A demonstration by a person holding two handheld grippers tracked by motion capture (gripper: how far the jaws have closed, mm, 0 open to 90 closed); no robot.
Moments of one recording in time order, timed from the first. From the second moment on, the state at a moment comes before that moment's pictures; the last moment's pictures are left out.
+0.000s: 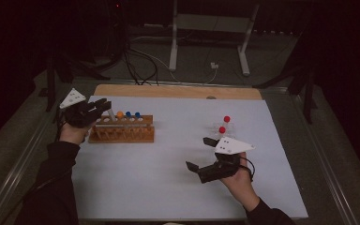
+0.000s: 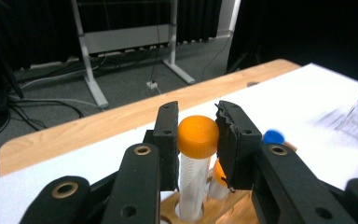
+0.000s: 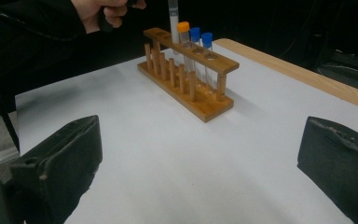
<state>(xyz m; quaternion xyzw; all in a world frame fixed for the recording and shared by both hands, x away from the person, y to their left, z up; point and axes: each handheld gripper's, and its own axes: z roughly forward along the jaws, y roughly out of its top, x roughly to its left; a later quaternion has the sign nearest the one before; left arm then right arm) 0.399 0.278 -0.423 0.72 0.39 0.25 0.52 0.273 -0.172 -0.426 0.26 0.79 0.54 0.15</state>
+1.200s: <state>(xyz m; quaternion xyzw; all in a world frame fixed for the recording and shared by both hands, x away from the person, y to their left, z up) 0.393 0.279 -0.444 0.74 0.40 0.23 0.50 0.274 -0.176 -0.423 0.26 0.78 0.54 0.15</state>
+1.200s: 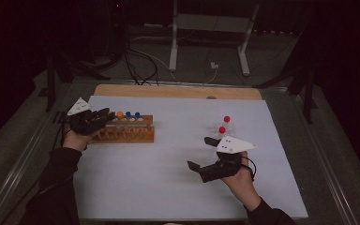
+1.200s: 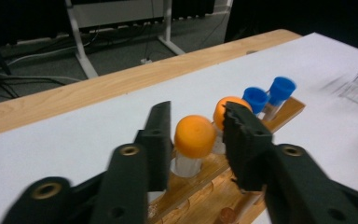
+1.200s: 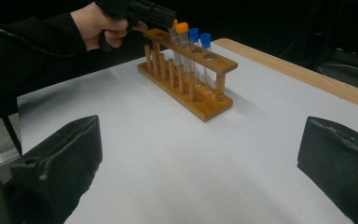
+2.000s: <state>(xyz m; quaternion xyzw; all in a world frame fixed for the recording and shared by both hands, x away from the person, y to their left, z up) 0.324 0.238 -0.419 0.74 0.30 0.15 0.58 0.307 -0.244 -0.412 0.35 0.75 0.51 0.23</state>
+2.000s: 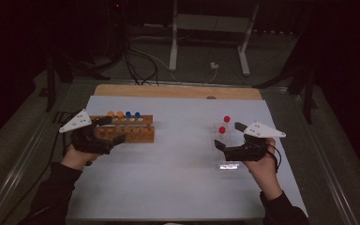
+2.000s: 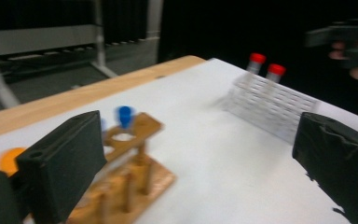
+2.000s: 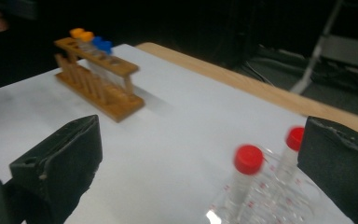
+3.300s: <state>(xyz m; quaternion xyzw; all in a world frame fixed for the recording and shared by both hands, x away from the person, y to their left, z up) 0.309 0.211 -0.437 0.78 0.26 0.11 0.56 0.350 -0.245 -0.468 0.40 0.78 0.42 0.22</state>
